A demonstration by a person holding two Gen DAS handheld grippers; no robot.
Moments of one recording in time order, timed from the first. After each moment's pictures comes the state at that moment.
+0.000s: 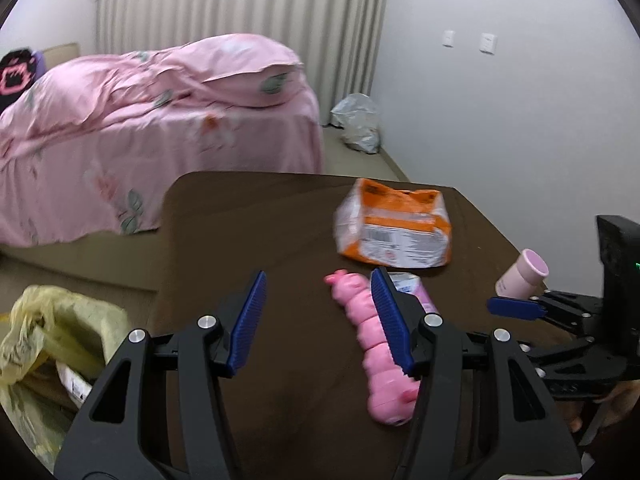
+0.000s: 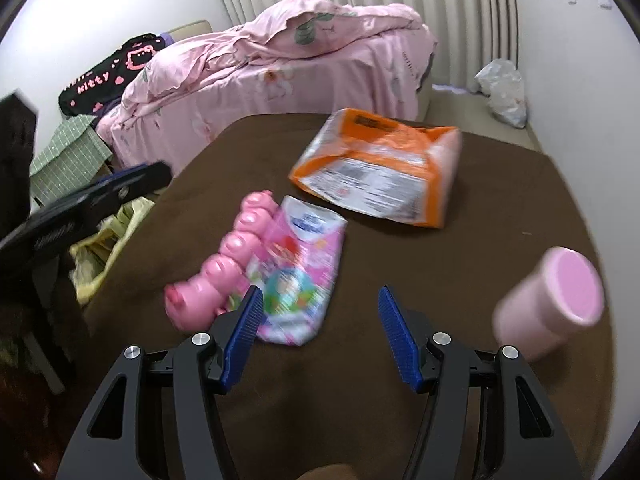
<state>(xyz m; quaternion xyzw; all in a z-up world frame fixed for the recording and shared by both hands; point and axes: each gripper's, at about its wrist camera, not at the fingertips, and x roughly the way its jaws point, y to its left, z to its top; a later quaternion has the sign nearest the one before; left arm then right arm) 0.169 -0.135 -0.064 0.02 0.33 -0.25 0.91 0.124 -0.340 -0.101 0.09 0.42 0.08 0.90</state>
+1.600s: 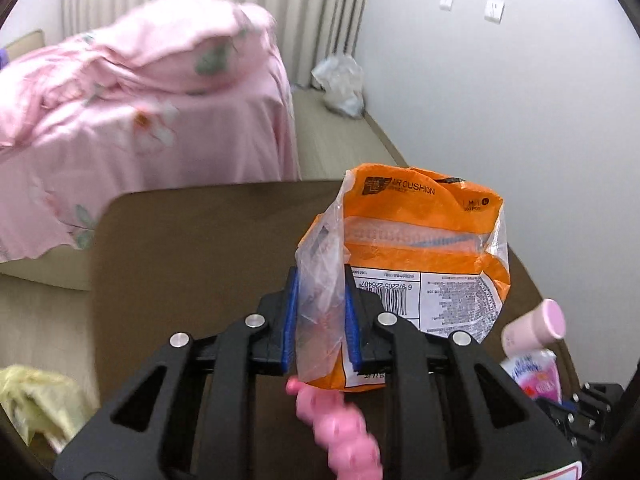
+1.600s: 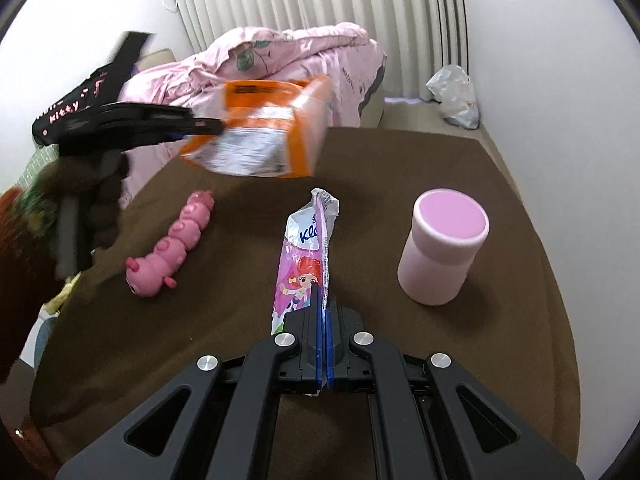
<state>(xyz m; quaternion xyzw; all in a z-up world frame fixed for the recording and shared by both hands) 0.255 -0.207 -0.055 0.05 0.39 -0.27 0.88 0.054 -0.398 -0.100 0.10 0.38 0.01 0.92</state>
